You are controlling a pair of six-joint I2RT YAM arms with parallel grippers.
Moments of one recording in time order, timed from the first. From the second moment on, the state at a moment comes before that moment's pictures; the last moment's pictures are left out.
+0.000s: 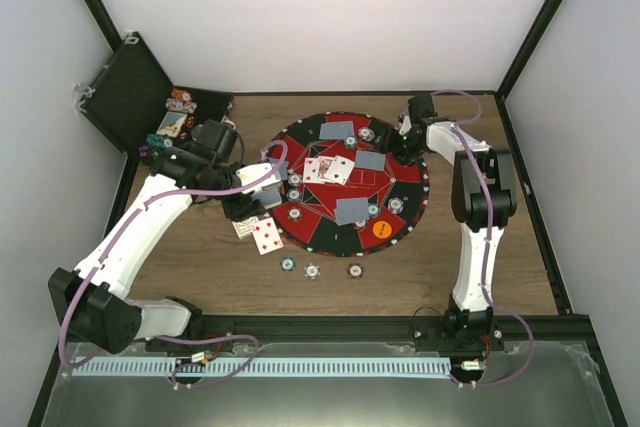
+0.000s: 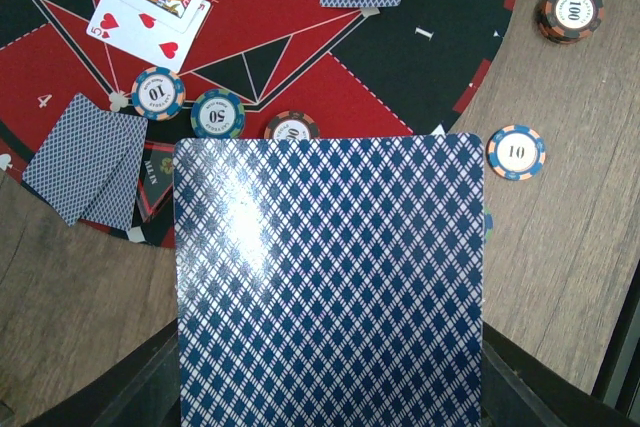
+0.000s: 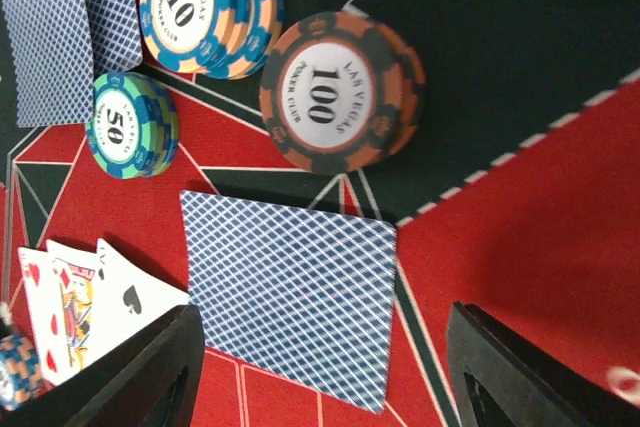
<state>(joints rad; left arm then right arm) -0.41 1.31 1.29 -1.14 0.30 0.76 0.13 2.14 1.58 -0.54 -0.42 0.42</state>
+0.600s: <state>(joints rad) -0.41 1.31 1.29 -1.14 0.32 0.76 0.43 1.71 1.32 -0.36 -0.64 0.54</state>
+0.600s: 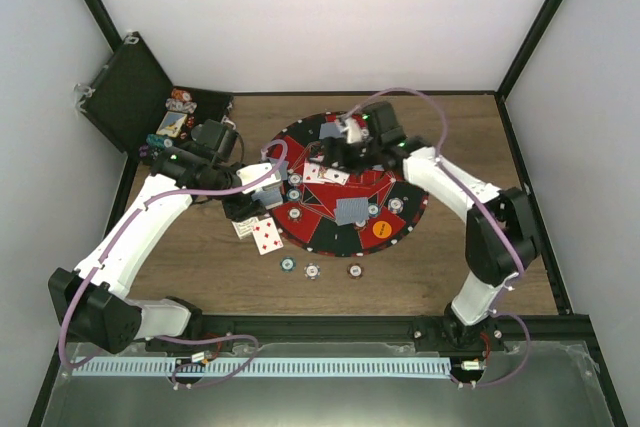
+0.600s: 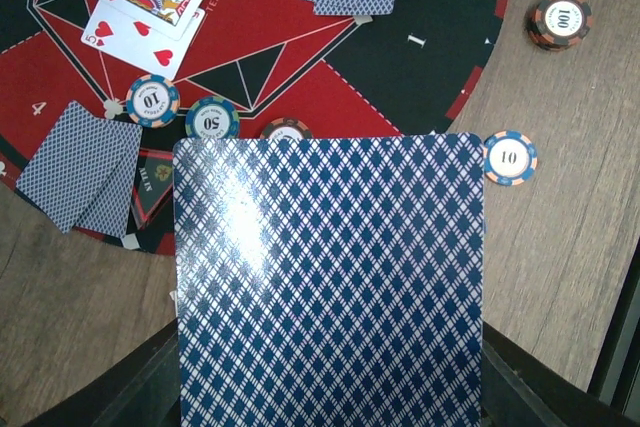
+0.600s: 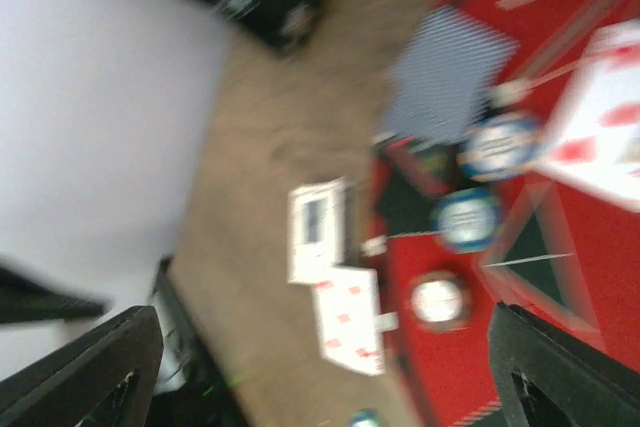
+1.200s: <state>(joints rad) -0.42 1.31 1.29 -1.14 0.32 0.76 0.71 1.74 1.29 -0.08 -0.88 0.73</state>
